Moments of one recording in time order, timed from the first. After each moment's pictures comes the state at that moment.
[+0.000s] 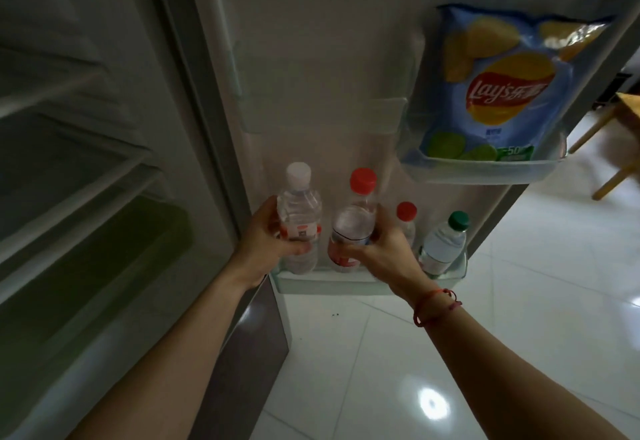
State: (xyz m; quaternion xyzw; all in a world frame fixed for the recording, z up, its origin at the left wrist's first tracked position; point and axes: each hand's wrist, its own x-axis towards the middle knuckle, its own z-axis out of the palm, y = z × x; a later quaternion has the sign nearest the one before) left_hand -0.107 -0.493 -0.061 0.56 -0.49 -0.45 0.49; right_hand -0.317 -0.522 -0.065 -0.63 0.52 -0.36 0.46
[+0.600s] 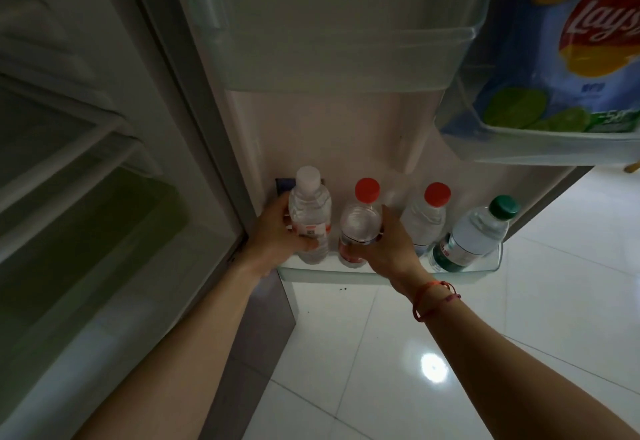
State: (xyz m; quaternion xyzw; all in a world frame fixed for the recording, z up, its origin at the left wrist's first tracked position) left_hand -0.103 -0.531 -0.123 0.61 -0.49 -0.46 0.42; right_hand -0.302 -0.560 -0.145 -0.60 0.60 -0.29 0.44
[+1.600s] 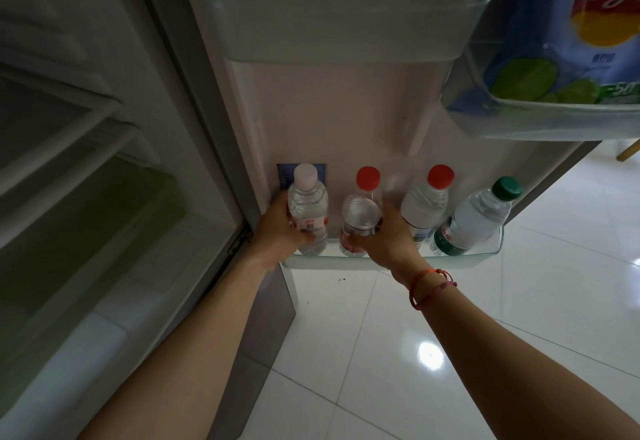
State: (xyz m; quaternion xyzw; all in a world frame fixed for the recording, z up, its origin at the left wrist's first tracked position) left_hand -0.101 -0.527 -0.147 0.64 -0.50 -0.43 0.39; right_hand -0.296 -0.554 -0.152 -0.60 0.63 -0.26 0.41
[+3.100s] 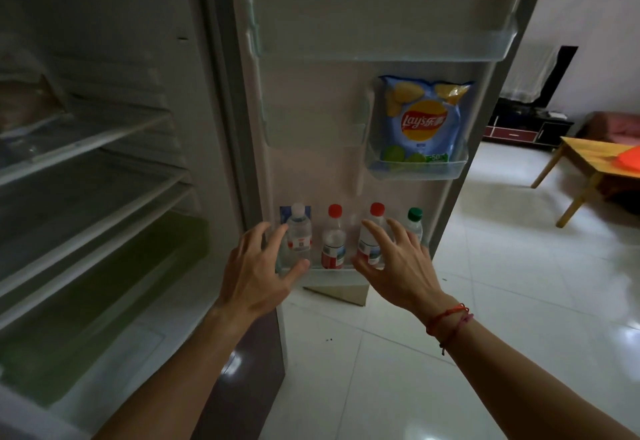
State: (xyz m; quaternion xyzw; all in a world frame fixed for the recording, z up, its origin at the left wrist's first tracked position) left_hand -0.116 -0.344 -0.024 0.68 -0.69 0.01 0.26; right_hand -0.364 -0.384 -0.011 -0.78 0.60 -0.14 0.03
